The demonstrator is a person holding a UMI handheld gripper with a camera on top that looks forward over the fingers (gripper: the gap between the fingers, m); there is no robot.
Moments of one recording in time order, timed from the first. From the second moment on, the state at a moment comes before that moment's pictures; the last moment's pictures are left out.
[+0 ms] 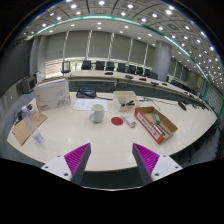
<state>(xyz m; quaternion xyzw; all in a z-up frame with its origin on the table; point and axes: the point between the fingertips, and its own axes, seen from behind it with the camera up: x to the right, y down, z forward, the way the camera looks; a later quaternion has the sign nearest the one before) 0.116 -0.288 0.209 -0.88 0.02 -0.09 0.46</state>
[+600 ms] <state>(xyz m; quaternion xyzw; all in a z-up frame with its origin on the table) -0.238 -0.236 0.103 -0.88 -0.07 0.01 0.47</state>
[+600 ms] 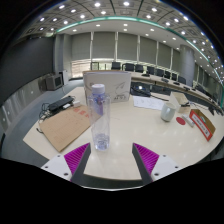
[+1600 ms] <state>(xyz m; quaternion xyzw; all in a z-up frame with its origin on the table) -0.261 -0.052 0.172 -0.80 0.04 0.18 0.57</state>
